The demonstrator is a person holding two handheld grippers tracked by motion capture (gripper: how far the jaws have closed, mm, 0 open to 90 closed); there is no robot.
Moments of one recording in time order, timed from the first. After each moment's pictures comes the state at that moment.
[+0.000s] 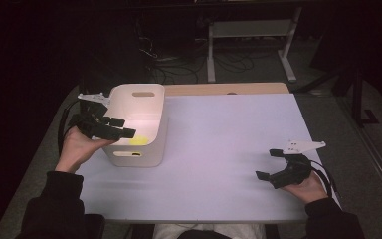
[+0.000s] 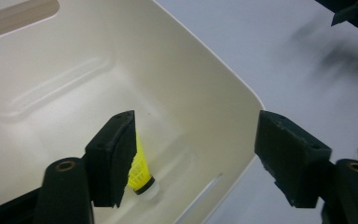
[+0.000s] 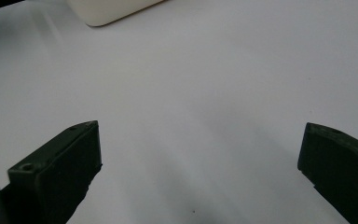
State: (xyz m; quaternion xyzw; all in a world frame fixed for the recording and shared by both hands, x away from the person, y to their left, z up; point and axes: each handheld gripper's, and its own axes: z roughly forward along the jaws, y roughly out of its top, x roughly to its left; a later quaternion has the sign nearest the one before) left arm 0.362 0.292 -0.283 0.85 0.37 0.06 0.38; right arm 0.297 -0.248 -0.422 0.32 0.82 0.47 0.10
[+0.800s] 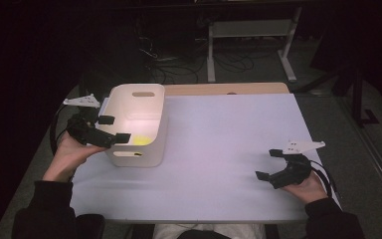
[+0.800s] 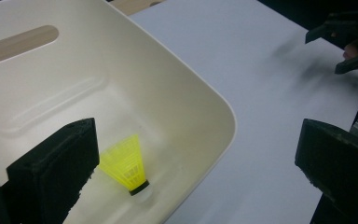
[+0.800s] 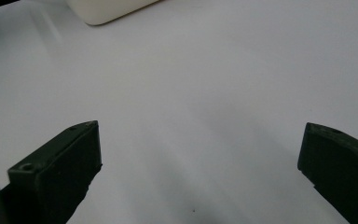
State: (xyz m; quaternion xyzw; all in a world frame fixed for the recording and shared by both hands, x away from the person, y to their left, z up) left arm 0.337 0.299 -0.272 0.83 0.35 0.08 0.42; right arm 0.297 -0.247 -0.422 0.33 0.82 0.47 0.09
